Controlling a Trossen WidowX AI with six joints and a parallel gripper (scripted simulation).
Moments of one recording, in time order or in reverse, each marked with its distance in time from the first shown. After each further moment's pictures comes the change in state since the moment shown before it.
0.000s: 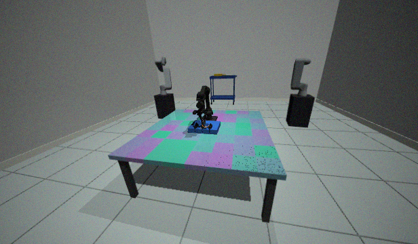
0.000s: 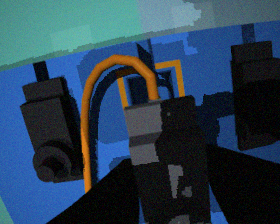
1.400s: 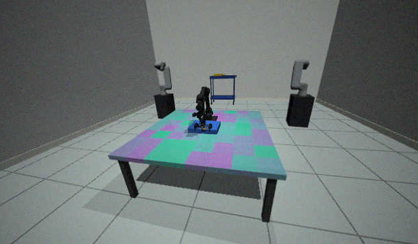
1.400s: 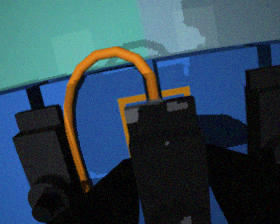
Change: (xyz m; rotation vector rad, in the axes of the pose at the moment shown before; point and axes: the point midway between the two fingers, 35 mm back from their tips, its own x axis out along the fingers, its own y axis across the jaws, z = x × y) arm 0.020 0.000 0.014 0.001 -0.016 0.001
